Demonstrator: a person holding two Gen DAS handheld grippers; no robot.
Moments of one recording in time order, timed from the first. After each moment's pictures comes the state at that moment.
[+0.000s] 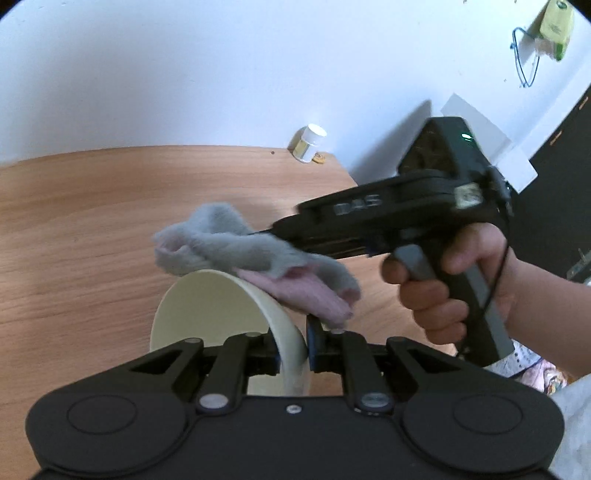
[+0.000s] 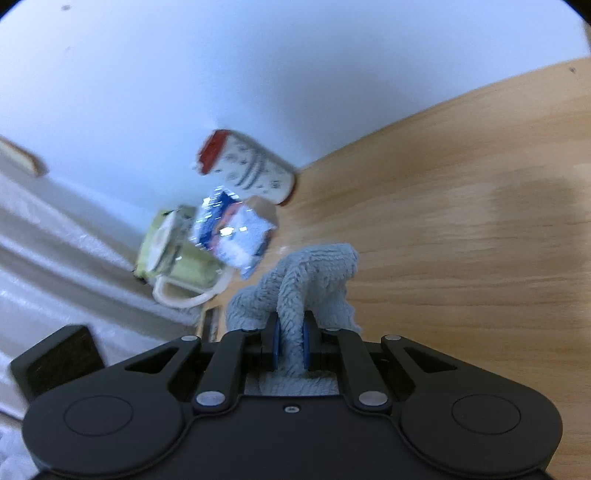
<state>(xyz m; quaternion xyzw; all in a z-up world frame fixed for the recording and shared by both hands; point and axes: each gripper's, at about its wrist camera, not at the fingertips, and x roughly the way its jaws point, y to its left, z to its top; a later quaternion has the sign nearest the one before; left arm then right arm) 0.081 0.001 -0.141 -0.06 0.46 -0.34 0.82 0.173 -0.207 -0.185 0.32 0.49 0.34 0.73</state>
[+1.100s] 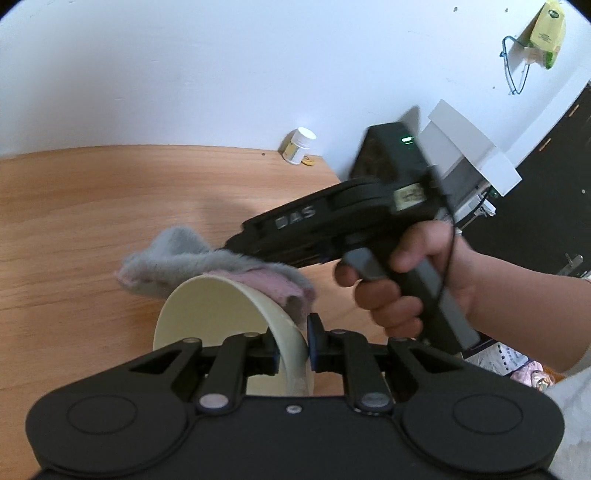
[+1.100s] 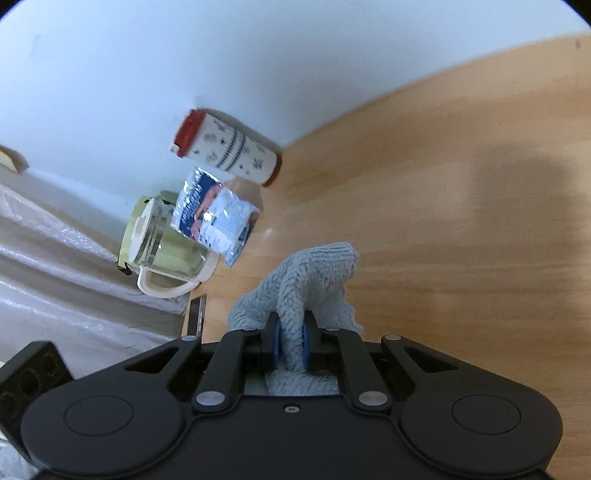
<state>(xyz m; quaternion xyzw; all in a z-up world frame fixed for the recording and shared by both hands) 0.060 0.037 -0.137 -0.07 0.45 -0.36 0.81 0.186 -0.187 -0.210 0.32 0.53 0.35 0.70</state>
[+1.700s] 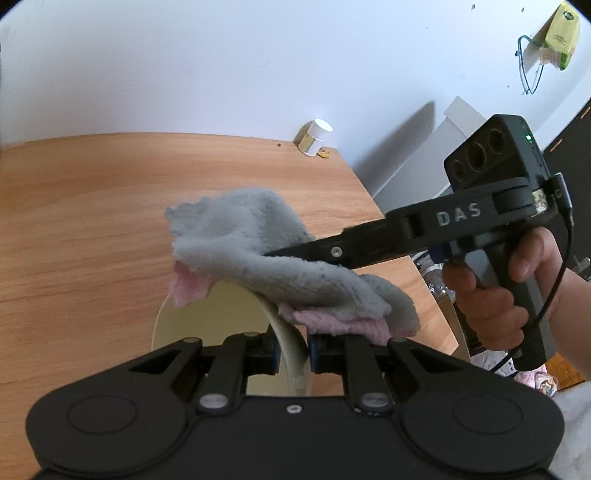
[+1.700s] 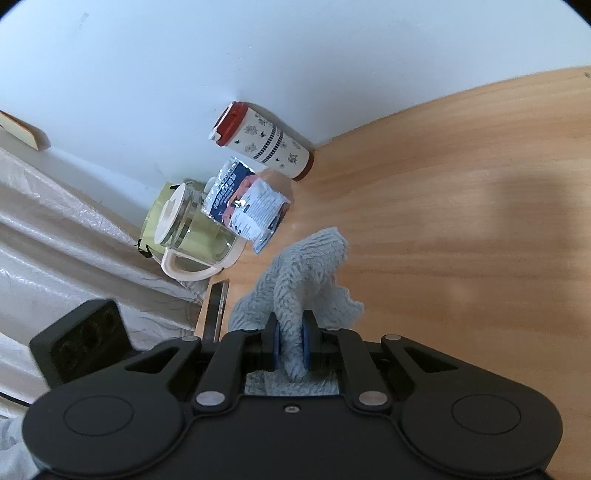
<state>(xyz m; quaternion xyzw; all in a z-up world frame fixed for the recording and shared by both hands) 0.070 0.044 -0.146 -0.06 0.47 -0.34 0.81 0.138 -0.199 -0.156 0.29 0.51 0.36 0.73</state>
